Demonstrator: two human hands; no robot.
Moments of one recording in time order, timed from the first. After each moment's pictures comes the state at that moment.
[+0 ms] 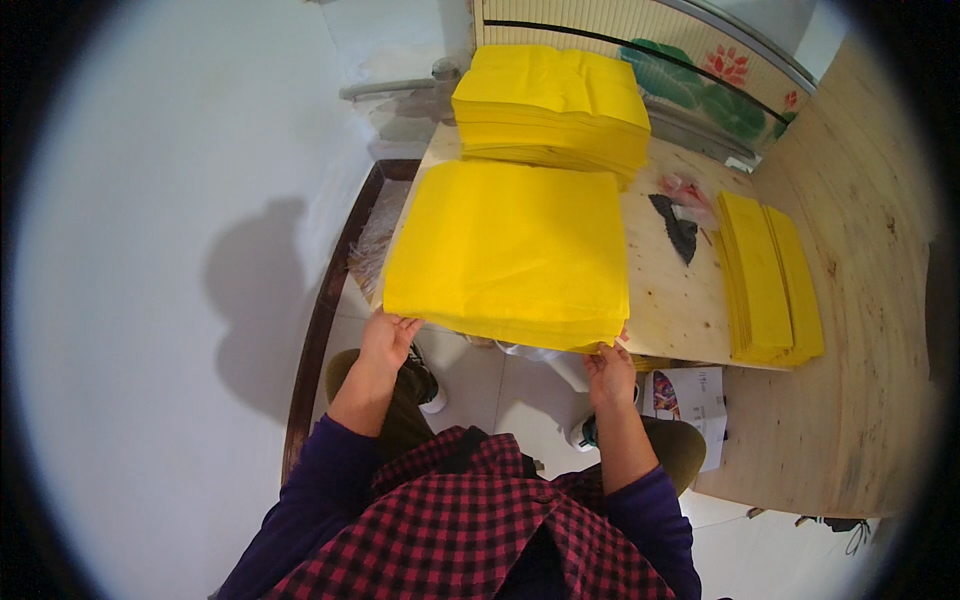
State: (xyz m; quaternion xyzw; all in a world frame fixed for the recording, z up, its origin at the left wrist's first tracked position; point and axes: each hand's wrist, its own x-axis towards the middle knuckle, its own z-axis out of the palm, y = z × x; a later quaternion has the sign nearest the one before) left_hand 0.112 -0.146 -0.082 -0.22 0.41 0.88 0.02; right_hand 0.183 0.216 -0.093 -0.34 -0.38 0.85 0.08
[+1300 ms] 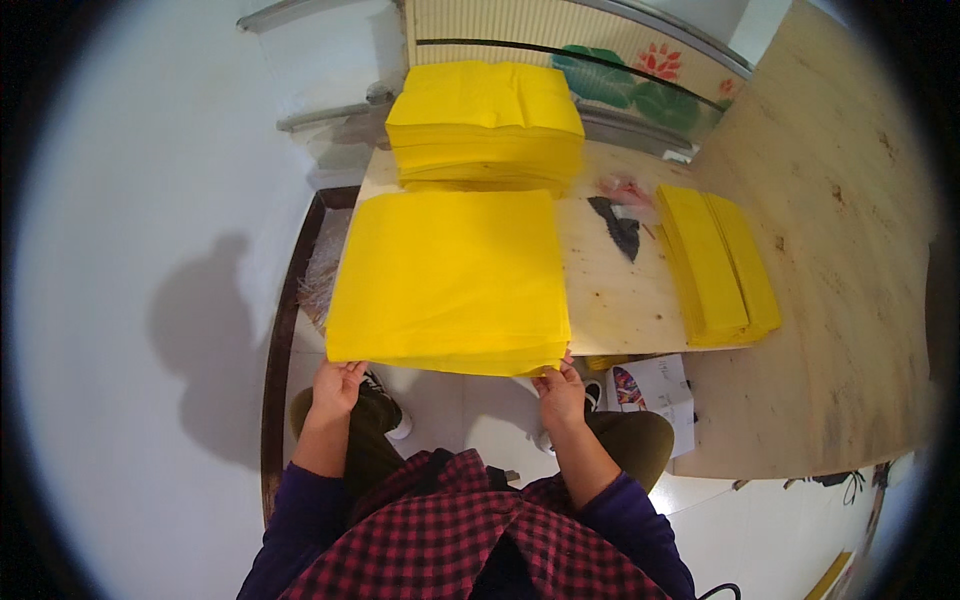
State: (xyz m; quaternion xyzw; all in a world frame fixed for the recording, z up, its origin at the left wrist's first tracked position) left_hand 0.125 -0.172 -0.108 -0.17 0.37 0.91 0.03; right_hand 0.205 0.197 -0.119 -0.32 -0.39 0.86 0.10
